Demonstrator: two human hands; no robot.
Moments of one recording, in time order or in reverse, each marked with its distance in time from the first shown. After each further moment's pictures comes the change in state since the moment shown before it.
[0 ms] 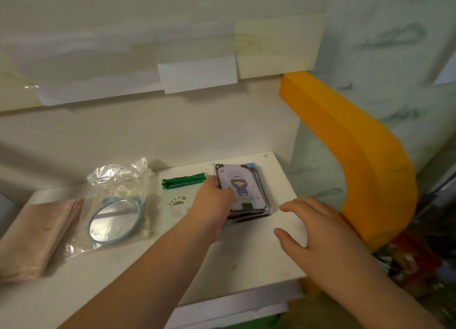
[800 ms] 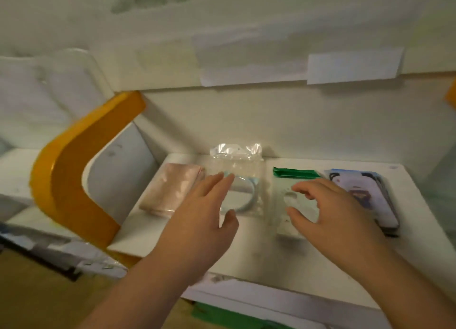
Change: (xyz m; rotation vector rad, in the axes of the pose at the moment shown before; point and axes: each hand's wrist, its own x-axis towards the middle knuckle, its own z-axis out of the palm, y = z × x) left_hand -0.136 -0.014 -0.194 0.998 0.402 0.451; right_hand 0.061 -0.139 0.063 0.215 -0.125 -0.233
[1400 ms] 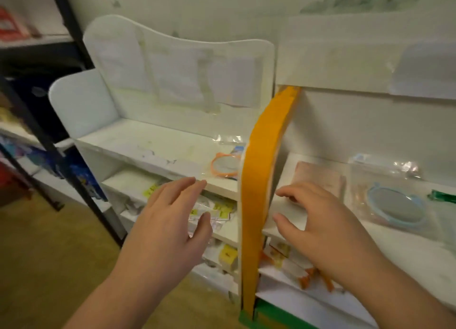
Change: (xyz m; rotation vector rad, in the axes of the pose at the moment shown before) left_hand -0.167 -0.277 -0.186 0.189 0.254 -0.220; right_hand -0.016 -0.320 0.168 -0.008 -0.131 -0.327
